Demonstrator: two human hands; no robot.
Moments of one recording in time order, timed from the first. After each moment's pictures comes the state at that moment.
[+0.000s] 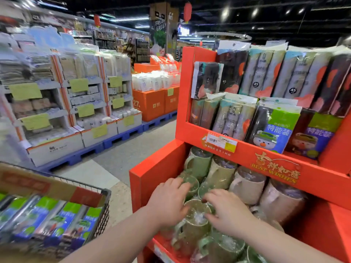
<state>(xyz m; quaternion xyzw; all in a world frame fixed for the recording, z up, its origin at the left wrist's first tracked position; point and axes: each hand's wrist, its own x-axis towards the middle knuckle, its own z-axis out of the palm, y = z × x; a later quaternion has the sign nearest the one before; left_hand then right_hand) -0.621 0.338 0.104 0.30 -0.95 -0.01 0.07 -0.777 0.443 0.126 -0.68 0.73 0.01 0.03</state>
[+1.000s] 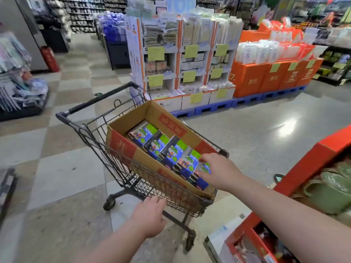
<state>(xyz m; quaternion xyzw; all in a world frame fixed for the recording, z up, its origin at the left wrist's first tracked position) -0.139 0.397 -0.020 0.62 -0.76 -0.16 -0.11 -0.348 0.328 0.087 -0.79 0.60 -0.02 0.10</state>
